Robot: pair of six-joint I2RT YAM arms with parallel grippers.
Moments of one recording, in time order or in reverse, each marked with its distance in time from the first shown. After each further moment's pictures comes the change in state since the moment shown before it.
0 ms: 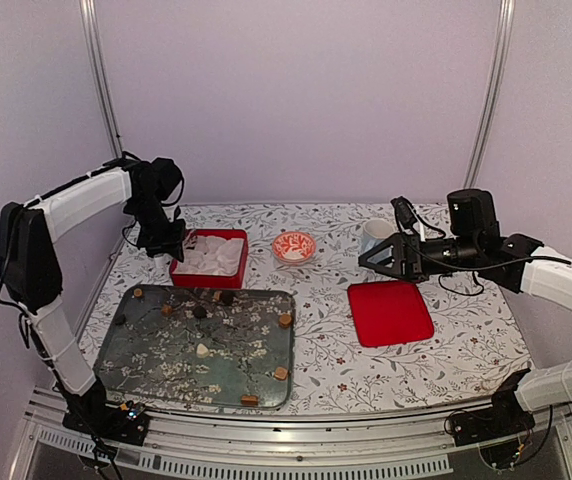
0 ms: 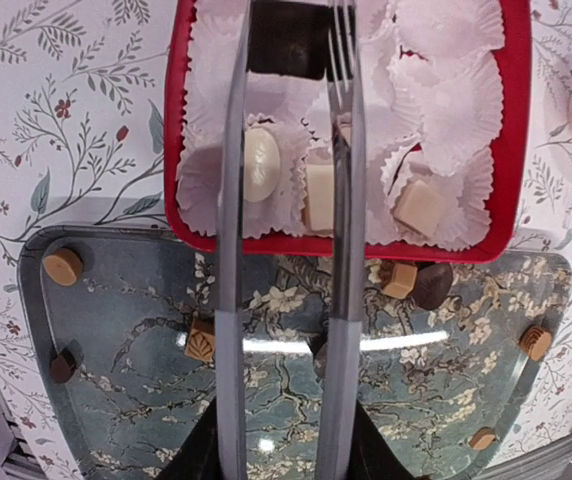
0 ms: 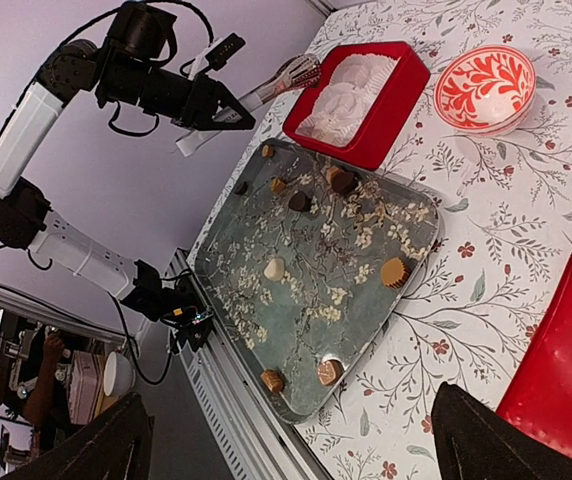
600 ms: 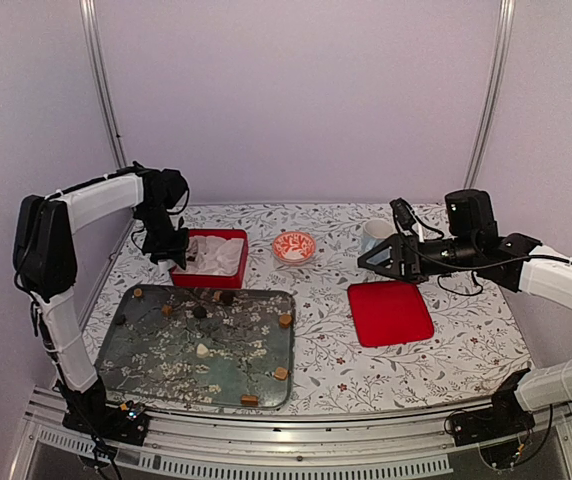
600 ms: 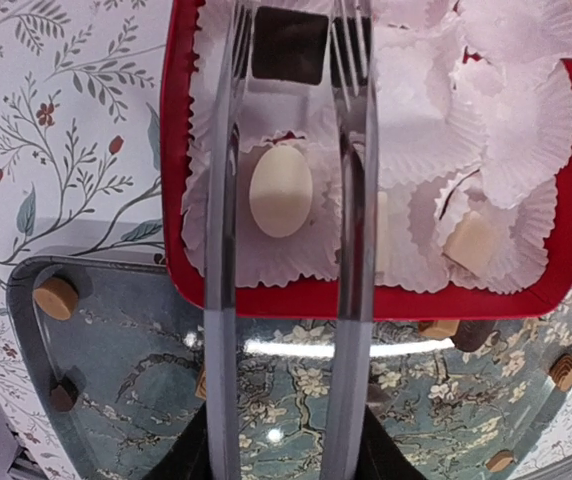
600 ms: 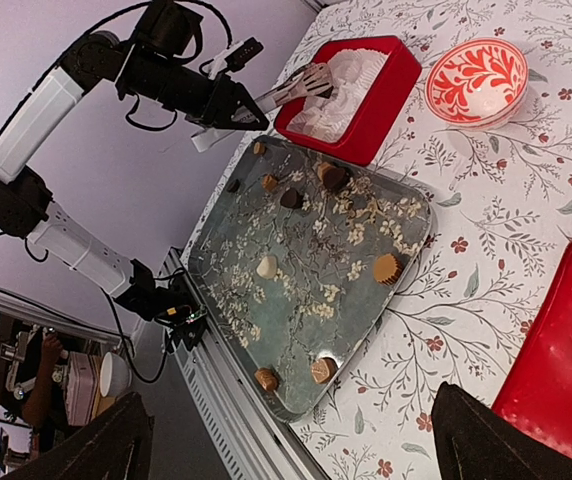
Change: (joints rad) left arm 0.026 0.129 0.019 0.027 -0.015 0.022; right arm 0.000 0.014 0.007 -0.016 0.013 -0.005
